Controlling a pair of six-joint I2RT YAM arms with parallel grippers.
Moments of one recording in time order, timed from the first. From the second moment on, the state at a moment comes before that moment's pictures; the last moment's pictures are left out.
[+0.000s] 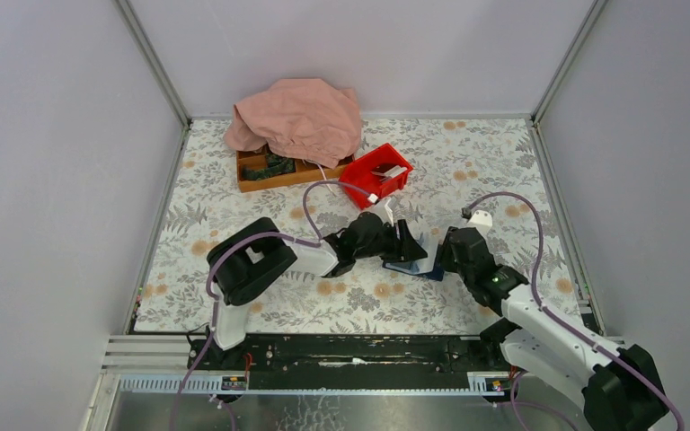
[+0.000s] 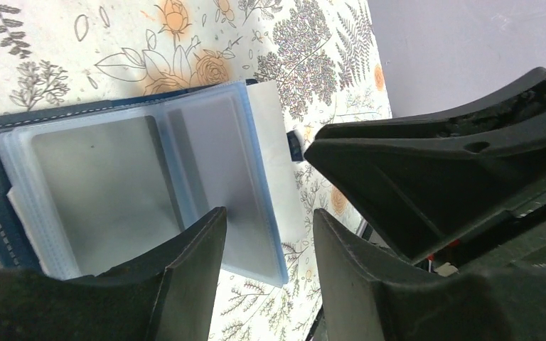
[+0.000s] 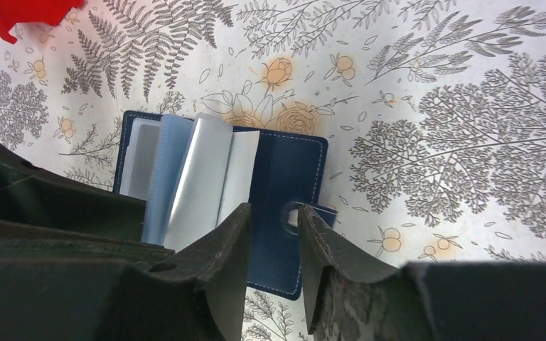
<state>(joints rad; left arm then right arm) -0.92 1.94 0.91 0.66 0.25 -0.96 0.54 0.87 0.38 -0.23 0.35 0.59</state>
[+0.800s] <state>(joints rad) -0.96 2.01 0.99 0.65 0.25 -0.96 0.54 0.67 0.36 -0.31 0.44 0.61</state>
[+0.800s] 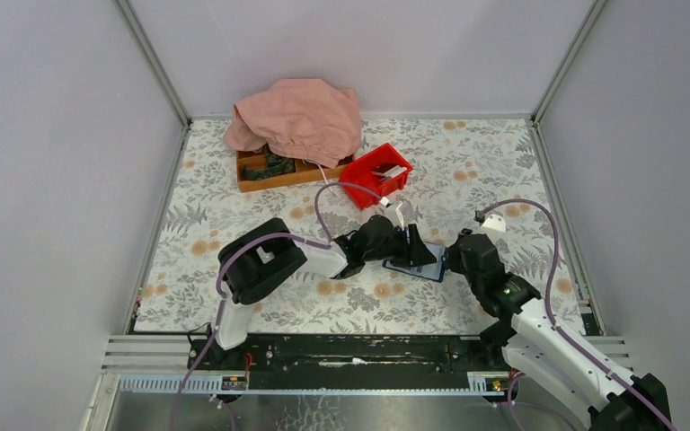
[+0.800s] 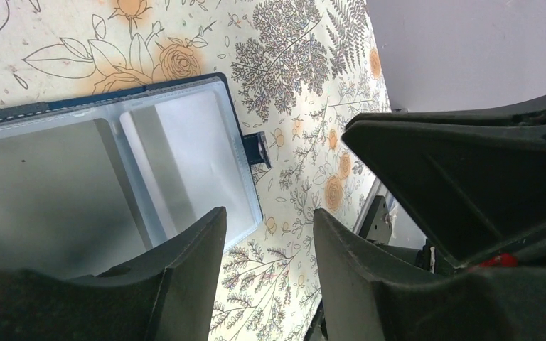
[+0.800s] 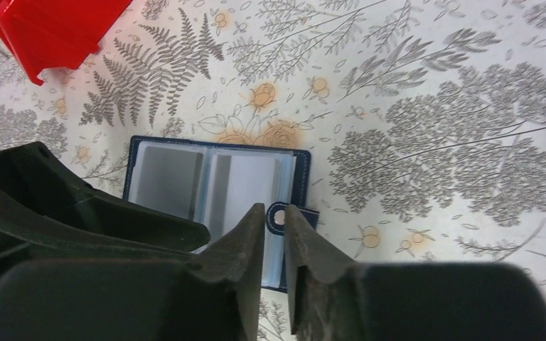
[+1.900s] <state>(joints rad) -0.90 1.90 0.87 0.53 0.04 -0.79 0.54 1.08 0.36 -0.11 0.19 0.62</state>
